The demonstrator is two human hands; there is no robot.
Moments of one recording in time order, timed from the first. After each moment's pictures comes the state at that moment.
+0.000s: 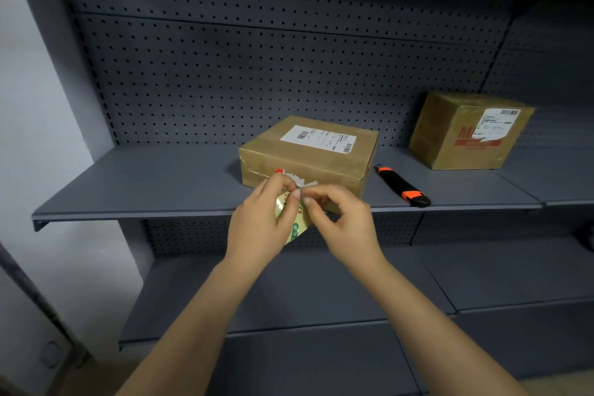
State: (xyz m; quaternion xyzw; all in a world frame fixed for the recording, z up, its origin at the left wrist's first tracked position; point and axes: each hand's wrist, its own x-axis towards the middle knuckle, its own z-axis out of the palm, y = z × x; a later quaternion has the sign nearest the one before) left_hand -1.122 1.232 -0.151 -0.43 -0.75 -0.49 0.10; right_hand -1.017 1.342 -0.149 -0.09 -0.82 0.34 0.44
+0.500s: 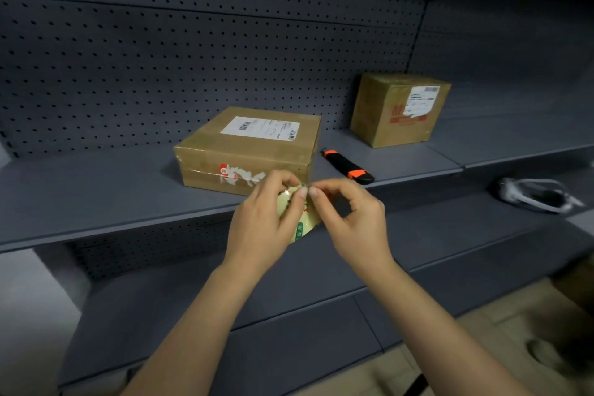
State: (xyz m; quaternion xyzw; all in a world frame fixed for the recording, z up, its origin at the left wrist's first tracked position) left_hand -1.078 1.265 -0.148 -0.54 -0.65 -0.53 0.07; right_hand -0.954 1.348 -0.143 -0.19 -0.78 0.27 0.52
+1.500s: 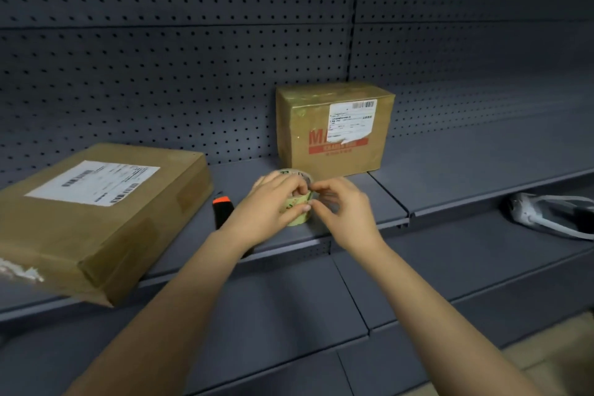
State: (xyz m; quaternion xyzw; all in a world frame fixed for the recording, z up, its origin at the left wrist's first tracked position) left_hand -1.022 1.595 -0.150 -0.69 -0.65 -0.29 0.07; right_hand -0.864 1.686 -0.164 -0.23 -0.84 0.29 0.41
